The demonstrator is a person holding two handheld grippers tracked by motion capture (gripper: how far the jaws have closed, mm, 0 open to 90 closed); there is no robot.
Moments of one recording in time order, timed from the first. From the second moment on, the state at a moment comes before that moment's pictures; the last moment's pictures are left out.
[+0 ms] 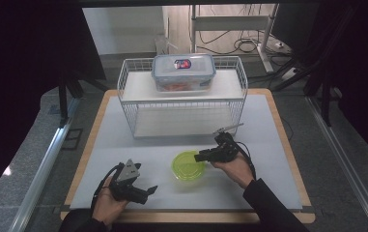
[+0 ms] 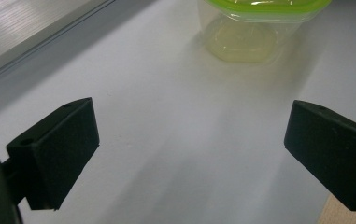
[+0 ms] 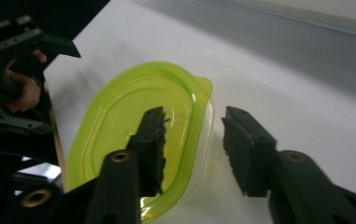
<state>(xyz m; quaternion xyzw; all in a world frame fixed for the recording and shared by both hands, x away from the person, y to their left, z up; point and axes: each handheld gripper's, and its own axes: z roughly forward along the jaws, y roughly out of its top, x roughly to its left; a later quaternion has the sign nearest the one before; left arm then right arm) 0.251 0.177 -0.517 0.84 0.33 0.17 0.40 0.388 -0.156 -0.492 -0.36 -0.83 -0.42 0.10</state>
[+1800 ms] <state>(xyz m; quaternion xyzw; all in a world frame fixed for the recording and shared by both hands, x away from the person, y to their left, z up) 0.251 0.171 -0.521 0.85 0.31 0.16 0.38 0.398 -0.160 -0.498 -0.39 -0.80 -0.42 0.17</state>
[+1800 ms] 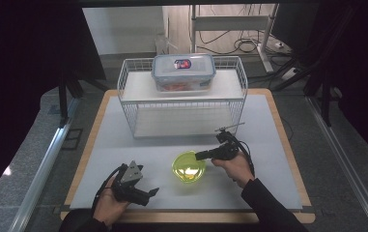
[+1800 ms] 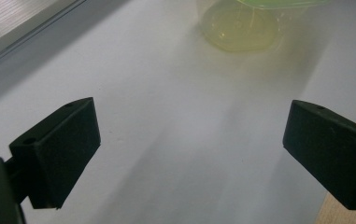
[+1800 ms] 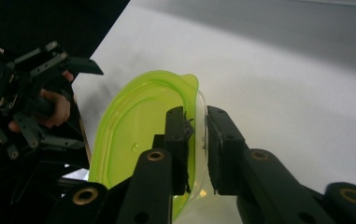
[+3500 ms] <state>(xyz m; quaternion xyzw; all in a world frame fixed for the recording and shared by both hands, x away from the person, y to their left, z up) 0.252 0.177 -0.517 0.84 0.33 0.16 0.40 0.407 -0.180 -0.397 -0.41 -0.72 -0.53 0.19</state>
